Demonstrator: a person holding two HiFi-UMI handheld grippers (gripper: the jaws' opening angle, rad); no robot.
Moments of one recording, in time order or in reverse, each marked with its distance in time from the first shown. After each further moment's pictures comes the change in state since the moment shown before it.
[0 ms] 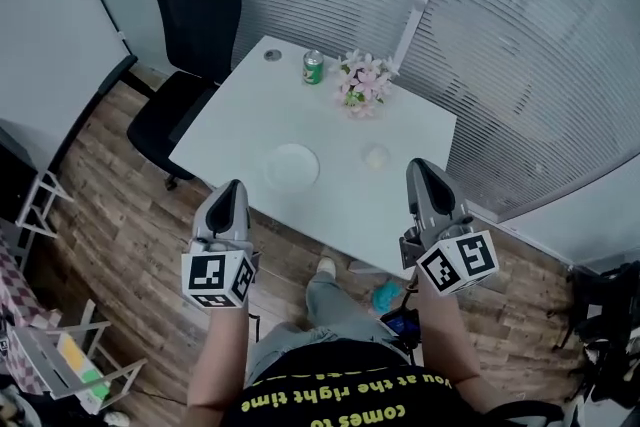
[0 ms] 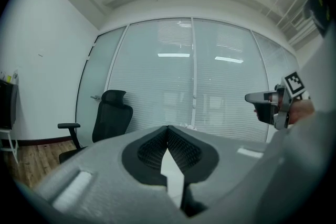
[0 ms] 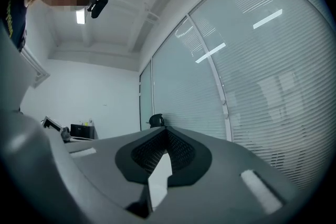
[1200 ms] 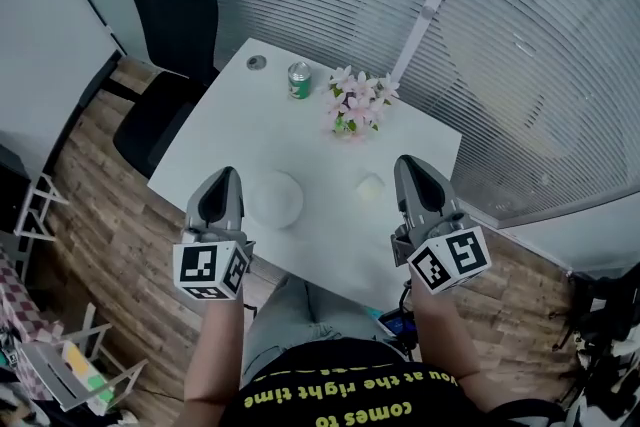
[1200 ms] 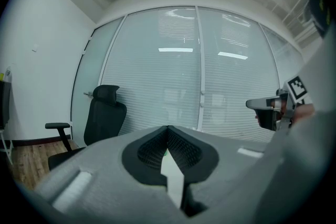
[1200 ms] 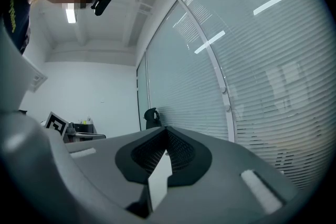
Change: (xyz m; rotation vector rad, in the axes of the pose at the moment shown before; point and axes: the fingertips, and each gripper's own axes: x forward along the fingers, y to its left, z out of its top) left arm 0.154 0.010 0.009 -0.009 0.030 0.009; right arm 0.117 -0.092 -0.024 0.037 0.071 0.036
